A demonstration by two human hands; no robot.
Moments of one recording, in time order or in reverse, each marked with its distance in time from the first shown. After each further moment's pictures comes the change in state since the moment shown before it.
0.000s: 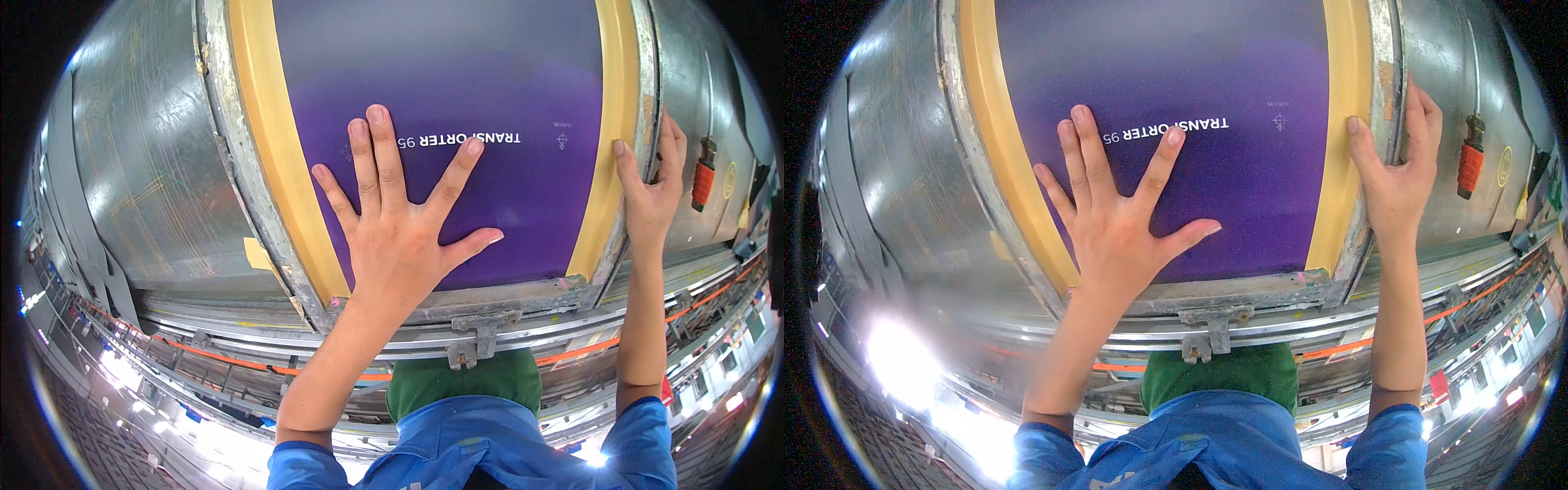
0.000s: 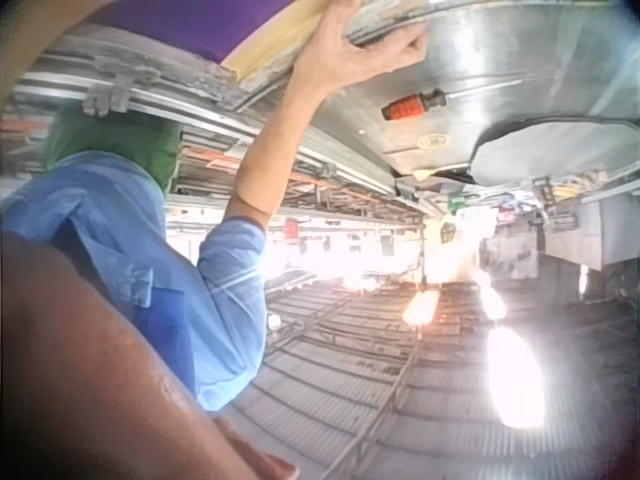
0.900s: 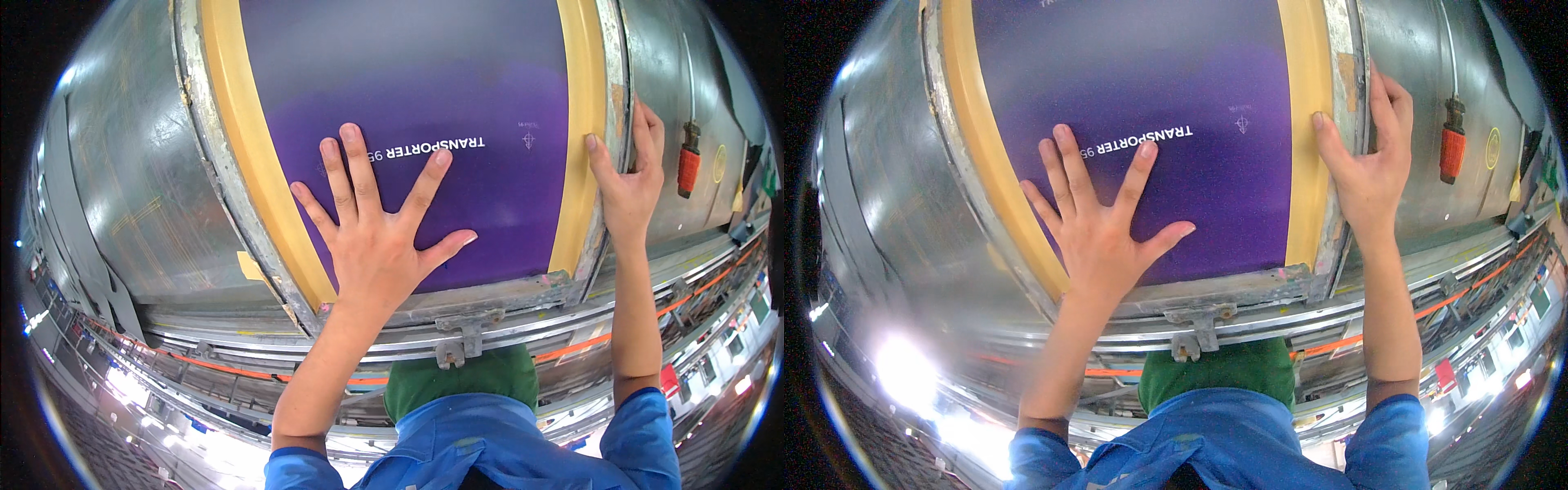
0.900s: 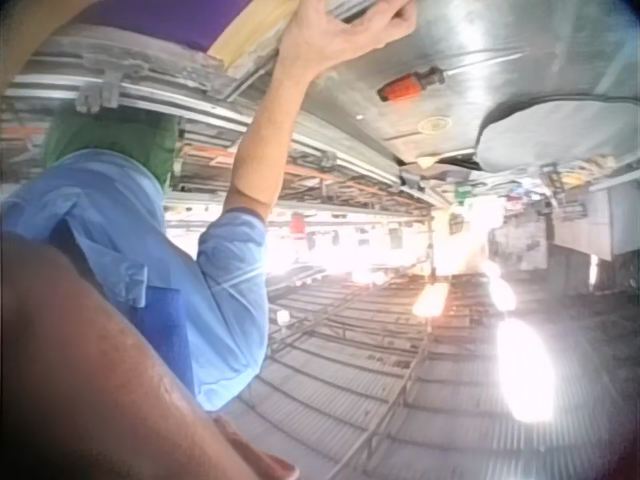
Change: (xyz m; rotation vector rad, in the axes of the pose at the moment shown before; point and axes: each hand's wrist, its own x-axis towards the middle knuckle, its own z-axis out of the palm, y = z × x) left_hand 0.001 0.001 -0.001 0.063 -0.002 0.023; right_hand 0.004 -0.005 -0.002 0.058 -0.016 -0.024
